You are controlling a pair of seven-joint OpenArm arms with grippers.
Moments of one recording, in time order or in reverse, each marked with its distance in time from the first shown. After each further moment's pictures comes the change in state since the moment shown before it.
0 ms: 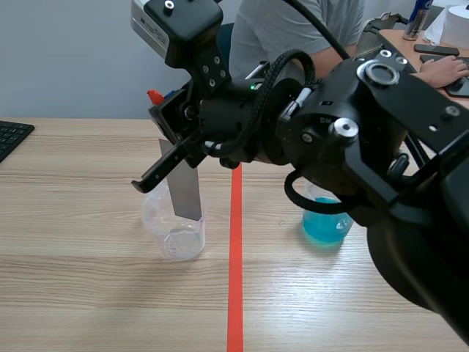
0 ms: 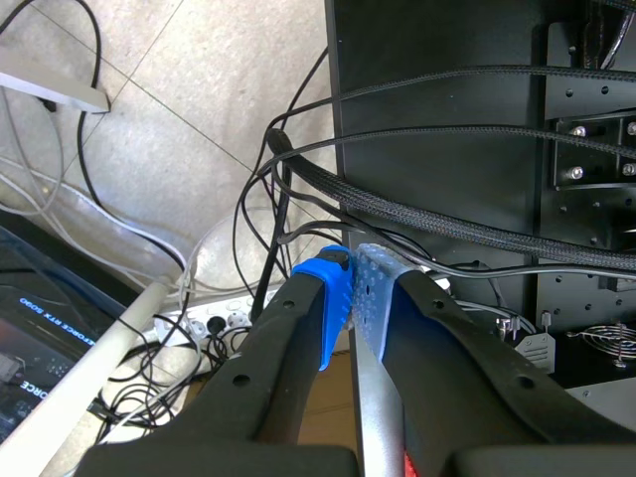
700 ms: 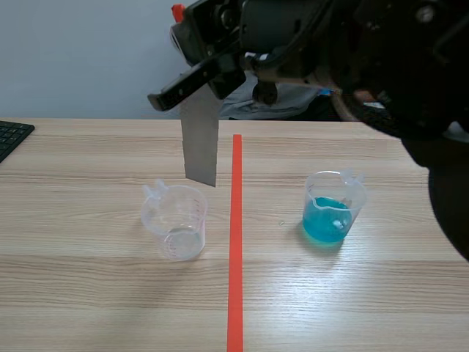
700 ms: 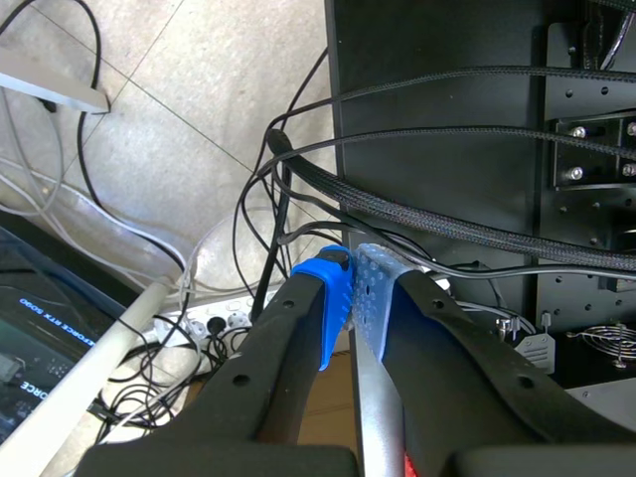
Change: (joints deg) left arm 0.0 0.0 0.0 0.0 0.0 0.0 0.0; right arm 0.0 0.7 10.5 13.8 7.2 1.9 -11.1
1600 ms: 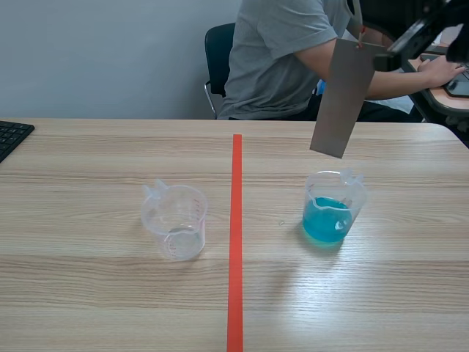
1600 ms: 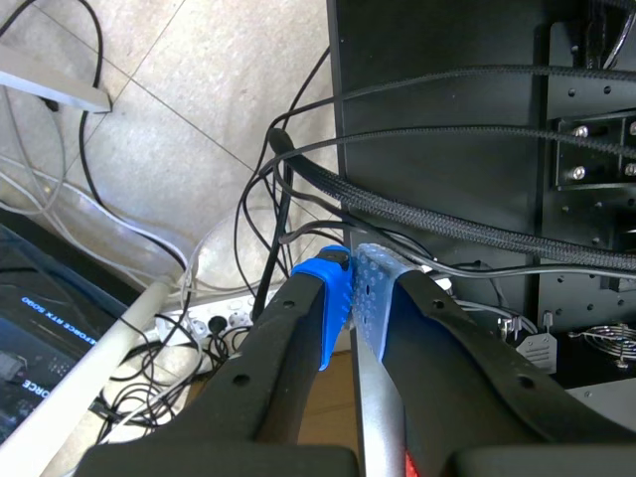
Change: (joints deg) left arm 0.0 0.0 0.0 0.0 0.0 0.1 0.0; right arm -9.0 28.4 26.2 1.7 18.7 4.8 9.1
